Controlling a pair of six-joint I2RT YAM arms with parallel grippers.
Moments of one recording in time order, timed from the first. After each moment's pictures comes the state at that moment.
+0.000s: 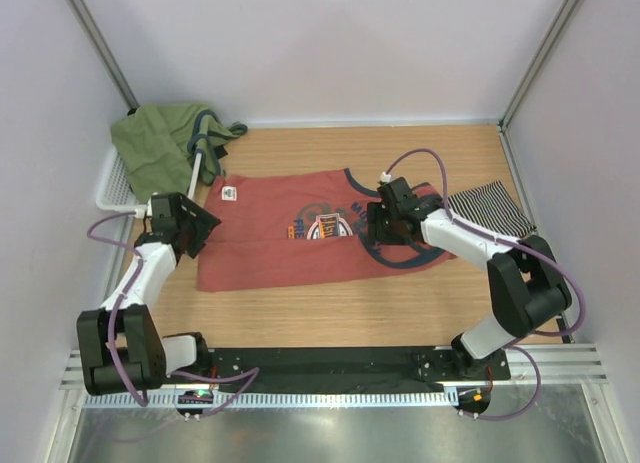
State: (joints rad) left arm 0.11 1.24 0.71 -0.30 0.04 -0.87; right arm 0.49 1.57 0.97 -0.42 0.04 0.47
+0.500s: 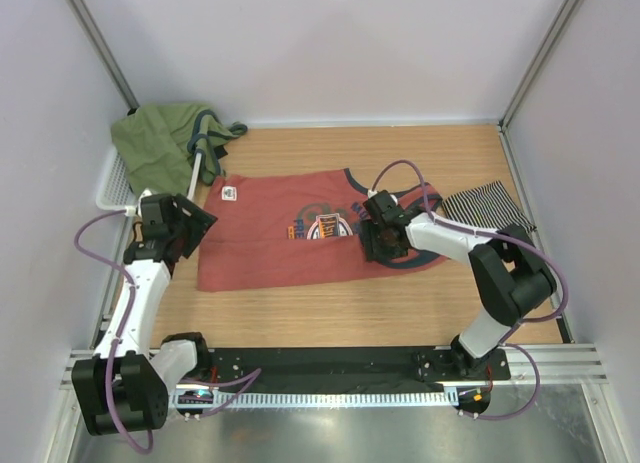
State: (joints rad) left arm 0.10 1.02 0.73 -0.44 0.04 -0.83; right arm 0.57 1.63 0.95 -0.48 0.13 0.41
